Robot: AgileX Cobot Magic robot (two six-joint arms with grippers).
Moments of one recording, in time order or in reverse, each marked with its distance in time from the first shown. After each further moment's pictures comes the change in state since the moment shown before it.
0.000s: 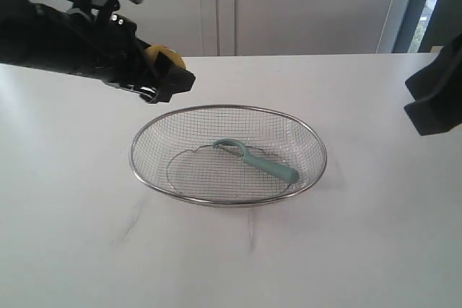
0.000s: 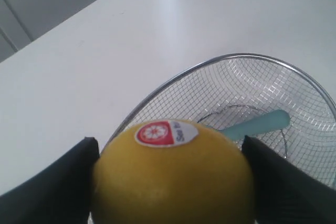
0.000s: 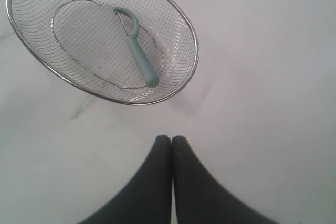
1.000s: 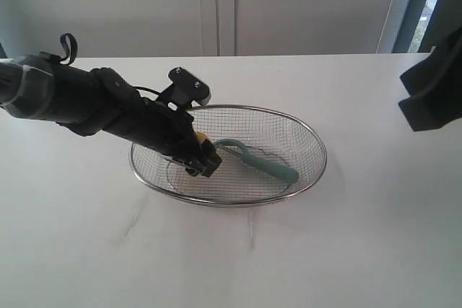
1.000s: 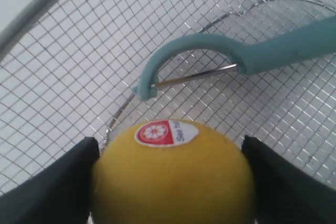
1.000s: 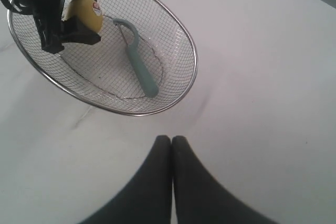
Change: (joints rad) left arm -0.070 0.462 -0.101 -0.004 -0.105 0.036; right arm 0.000 -0.002 0.017 0.000 -0.045 0.002
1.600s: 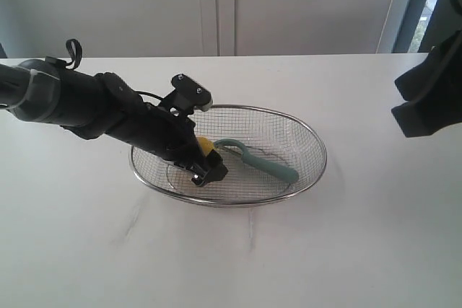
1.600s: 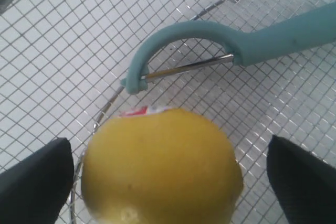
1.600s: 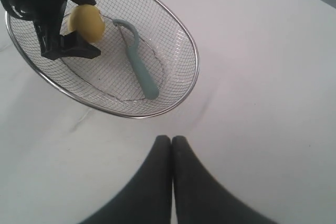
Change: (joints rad) left arm -0.002 0.022 -0.004 -0.002 0.018 0.000; right arm 0.000 -0.001 0.029 0.000 -0.040 0.000
